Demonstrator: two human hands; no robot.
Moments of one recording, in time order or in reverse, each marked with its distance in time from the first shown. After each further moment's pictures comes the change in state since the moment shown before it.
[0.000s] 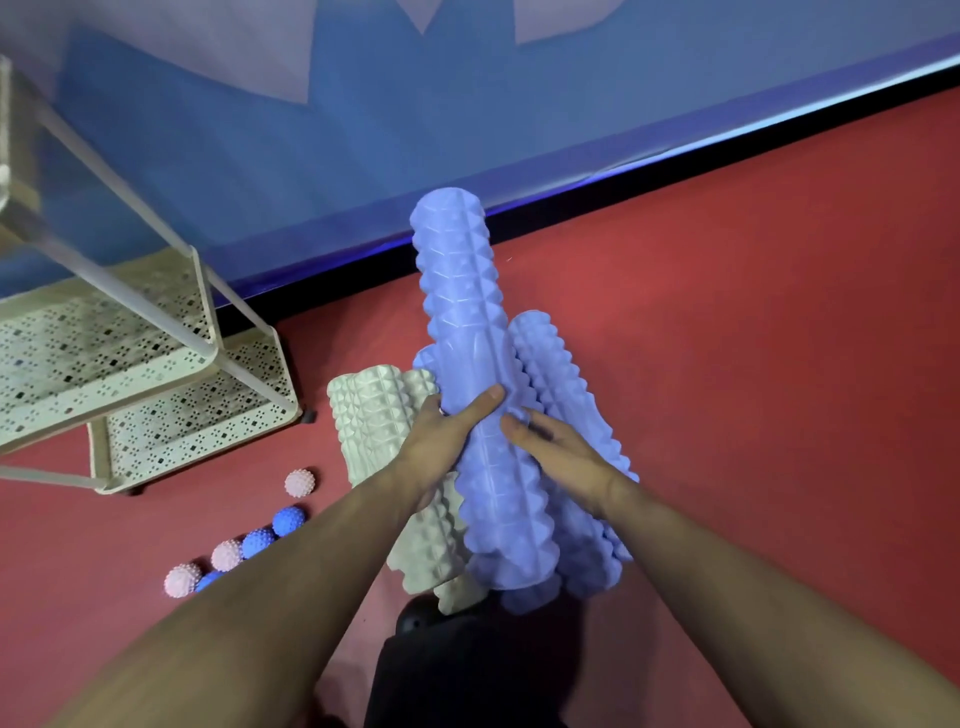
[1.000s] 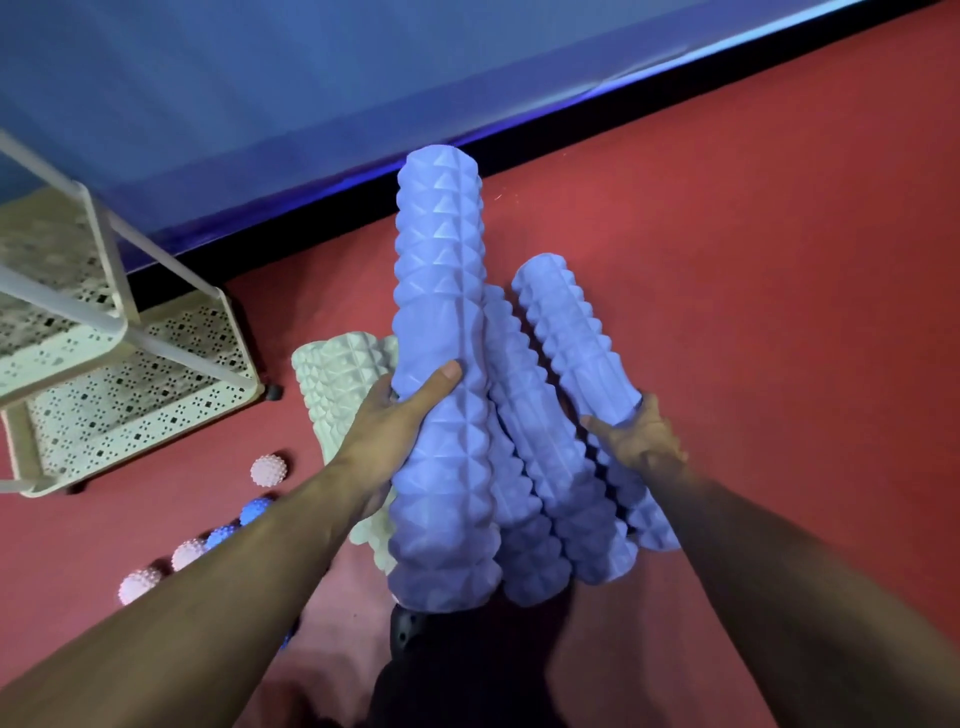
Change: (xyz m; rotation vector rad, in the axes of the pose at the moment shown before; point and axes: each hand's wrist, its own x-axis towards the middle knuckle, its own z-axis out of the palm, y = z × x) left_hand 0.025 -0.017 -0.035 0.023 0.093 -0.071; right_hand 0.077 0.131 -0.113 -0.617 0.613 0.546
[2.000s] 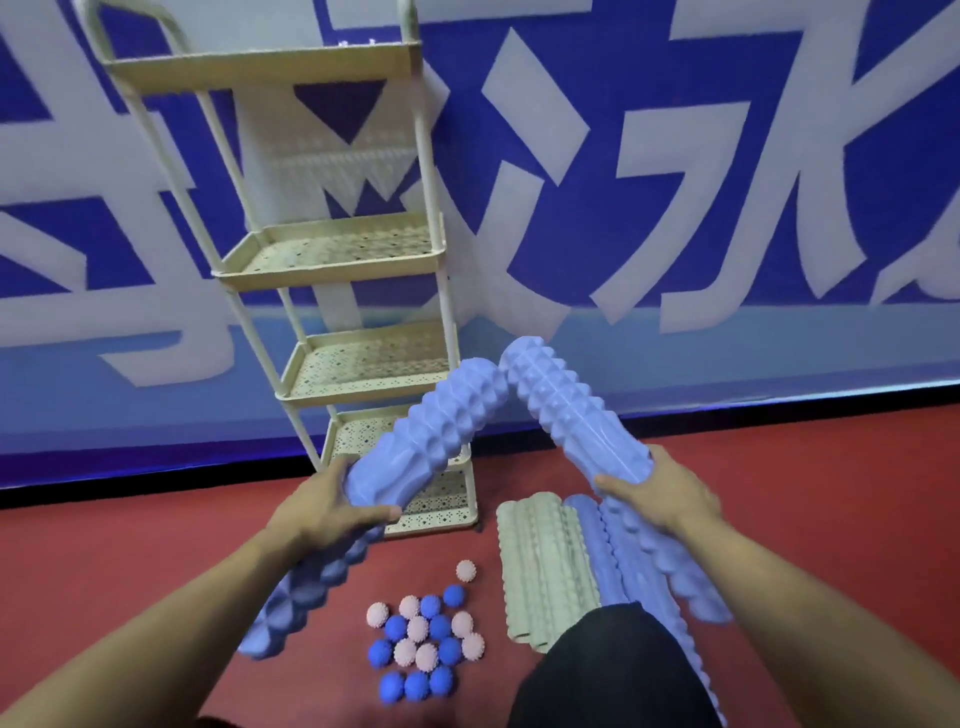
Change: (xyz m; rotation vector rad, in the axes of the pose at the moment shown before) left_hand -0.368 0.062 -0.267 0.847 0.557 0.342; right_hand -0.404 -0.138 -0.146 -0.140 0.200 -0.756
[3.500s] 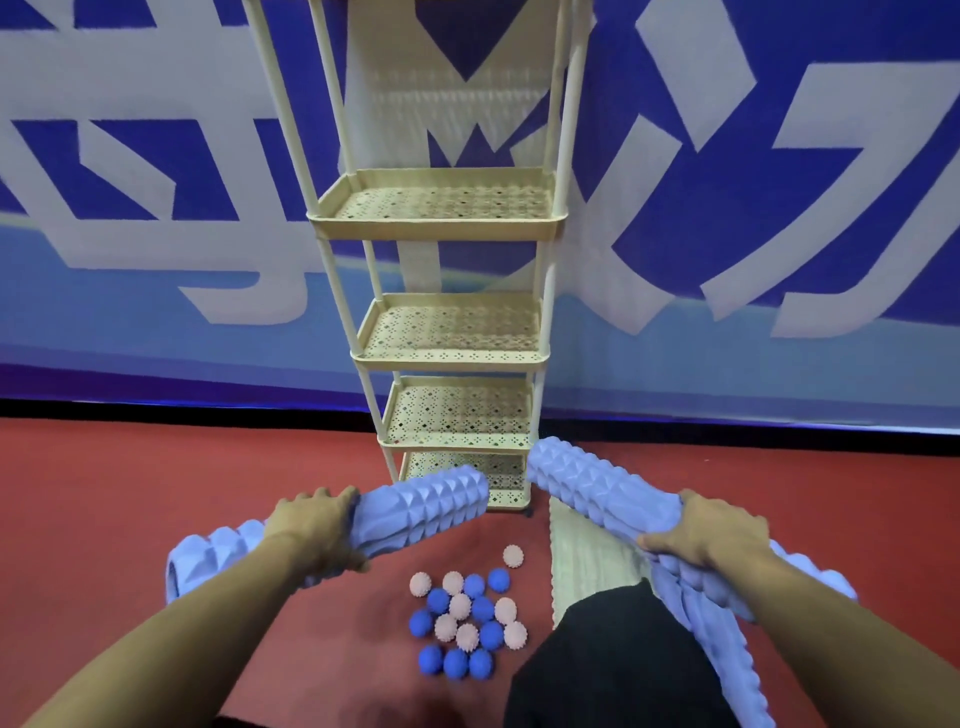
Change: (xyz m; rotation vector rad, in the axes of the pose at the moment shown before) left_hand 0.023 -0.131 0.009 0.639 -0.154 -0.203; right_hand 0.003 -0.075 0.049 -0.531 -0.256 0.046
